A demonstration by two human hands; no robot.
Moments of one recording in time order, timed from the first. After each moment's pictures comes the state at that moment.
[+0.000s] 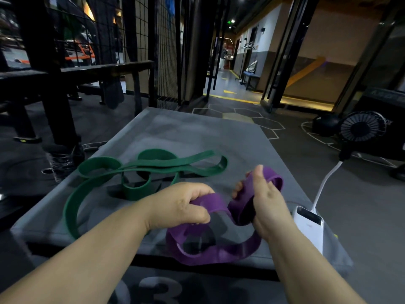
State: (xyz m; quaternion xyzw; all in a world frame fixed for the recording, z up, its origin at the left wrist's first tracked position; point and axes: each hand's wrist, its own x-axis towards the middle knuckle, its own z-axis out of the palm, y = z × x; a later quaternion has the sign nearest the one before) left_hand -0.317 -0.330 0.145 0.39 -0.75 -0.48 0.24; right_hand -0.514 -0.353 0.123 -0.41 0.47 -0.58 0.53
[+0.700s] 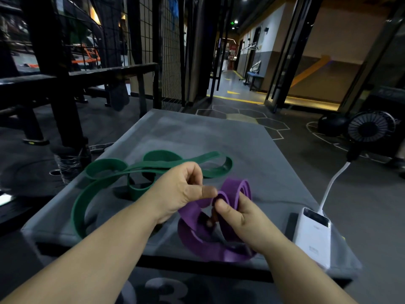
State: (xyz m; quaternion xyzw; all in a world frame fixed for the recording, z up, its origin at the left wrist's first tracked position) left_hand -0.318 -0.350 0.134 0.39 -0.61 -0.50 0.47; right_hand -0.496 -0.325 0.117 -0.69 0.43 -0.38 0.44
